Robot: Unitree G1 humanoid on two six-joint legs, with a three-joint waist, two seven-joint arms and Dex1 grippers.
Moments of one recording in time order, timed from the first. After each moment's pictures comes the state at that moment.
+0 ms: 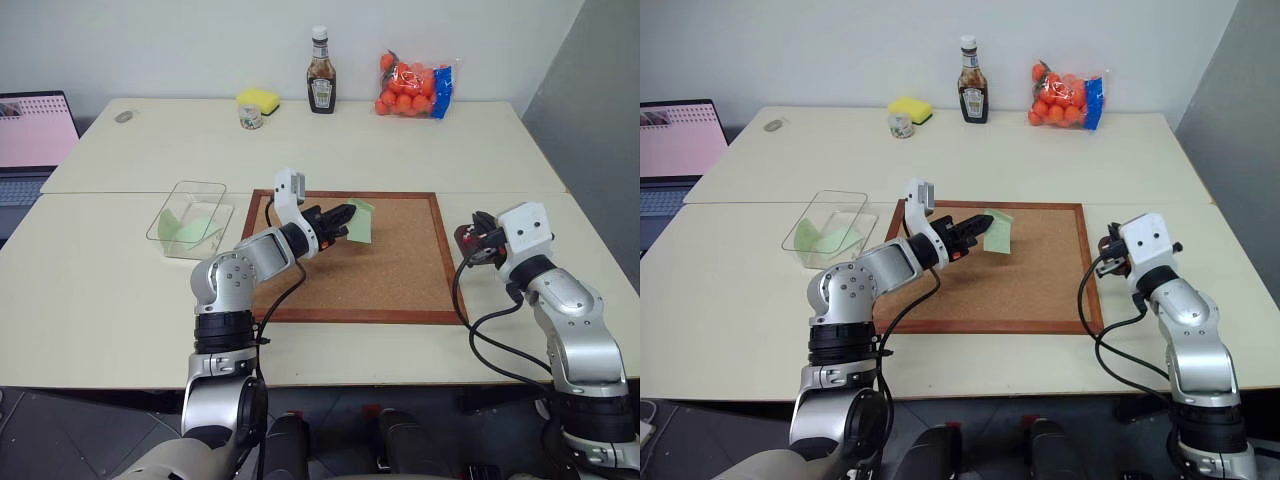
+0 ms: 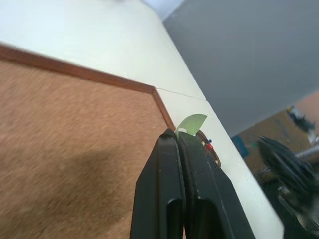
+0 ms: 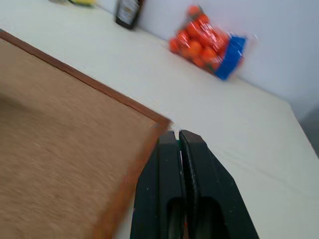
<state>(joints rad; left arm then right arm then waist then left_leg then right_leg) -0.69 0.08 0.20 0.06 -0.73 1.00 -0.29 -0.24 -0.46 -0.15 -0.22 0.01 0.41 0.36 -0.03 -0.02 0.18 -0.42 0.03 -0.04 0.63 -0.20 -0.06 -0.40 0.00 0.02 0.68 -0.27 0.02</state>
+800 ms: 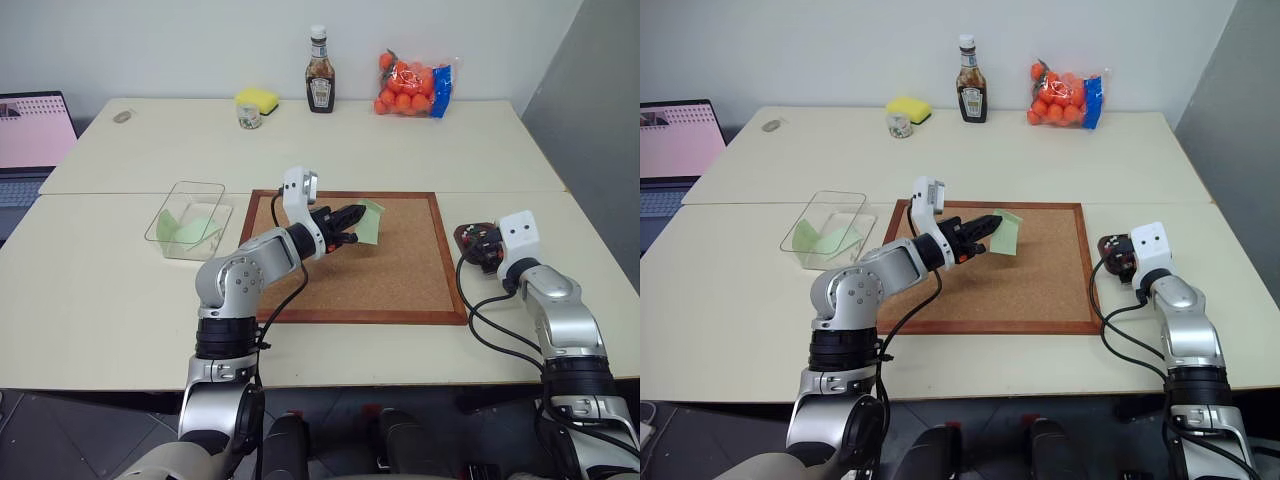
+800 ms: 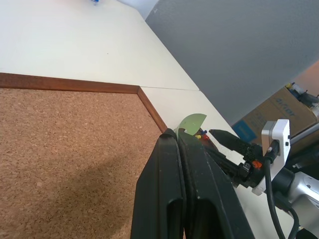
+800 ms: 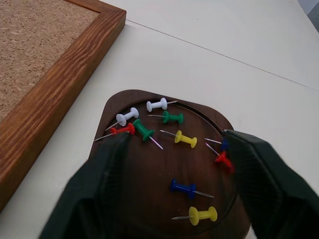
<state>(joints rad) -0.67 0.09 0.14 0.01 -0.70 0.97 -0.31 -0.39 -0.46 -0.13 0.18 0.00 0.40 0.32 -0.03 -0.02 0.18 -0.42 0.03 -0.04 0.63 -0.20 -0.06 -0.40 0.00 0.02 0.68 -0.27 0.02</state>
